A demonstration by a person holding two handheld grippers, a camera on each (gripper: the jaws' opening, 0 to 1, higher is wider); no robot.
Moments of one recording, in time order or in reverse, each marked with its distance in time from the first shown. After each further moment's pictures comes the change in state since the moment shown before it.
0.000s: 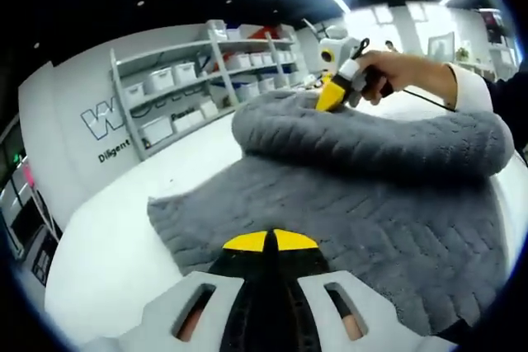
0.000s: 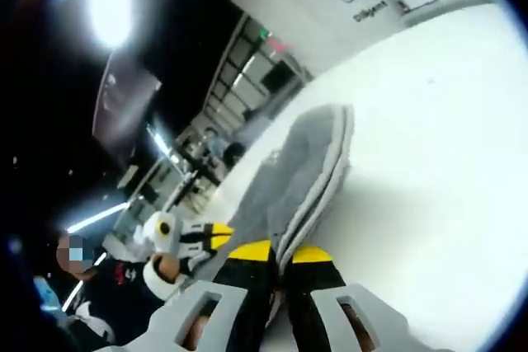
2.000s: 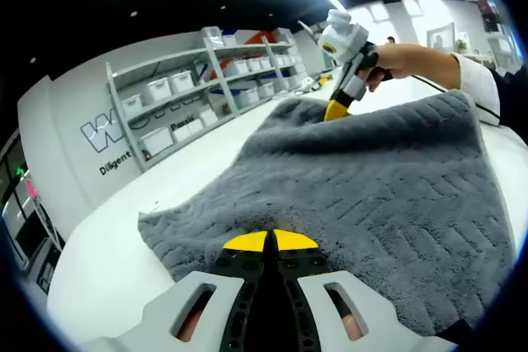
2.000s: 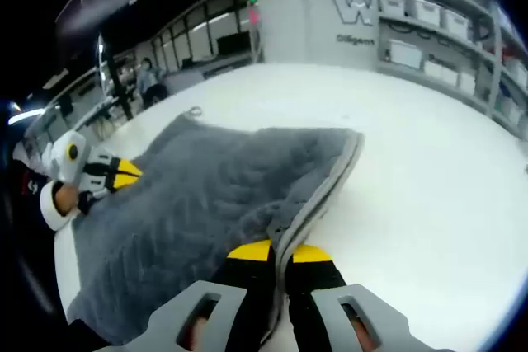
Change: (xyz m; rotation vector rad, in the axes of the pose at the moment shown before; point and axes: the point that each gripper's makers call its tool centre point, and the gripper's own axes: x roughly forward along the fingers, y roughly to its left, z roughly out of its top) left arm 0.038 -0.023 0.025 0.047 -0.025 0.026; right arm -0.070 -0.087 0.003 -0.413 0.122 -0.532
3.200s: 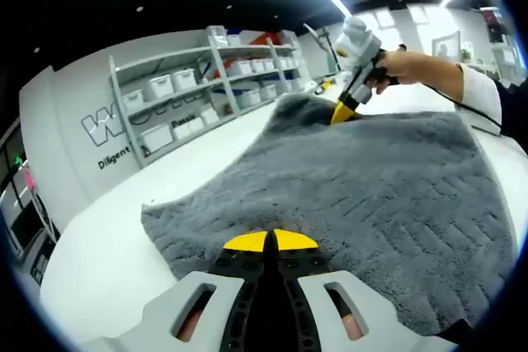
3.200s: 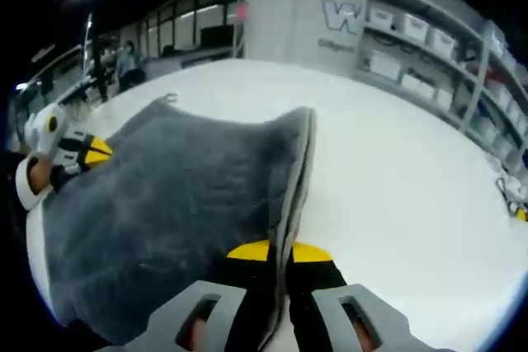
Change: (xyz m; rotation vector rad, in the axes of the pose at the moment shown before) left arm 0.006 -0.001 0.003 -0.038 -0.006 0.004; right arm -0.017 -0.048 -0.010 -0.078 0.006 -0.181
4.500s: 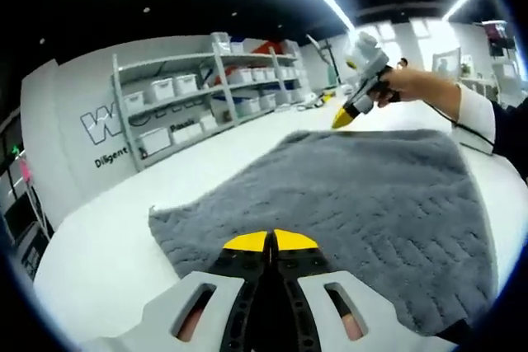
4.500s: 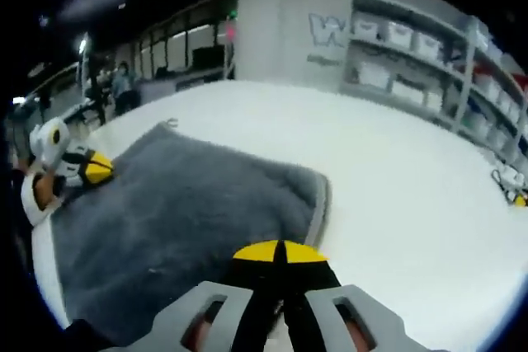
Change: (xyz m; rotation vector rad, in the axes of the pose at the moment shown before) left arm -0.010 0.004 0.015 -0.062 -0.045 -0.038; right arm -0.018 0.006 0.002 0.150 -0.042 0.081
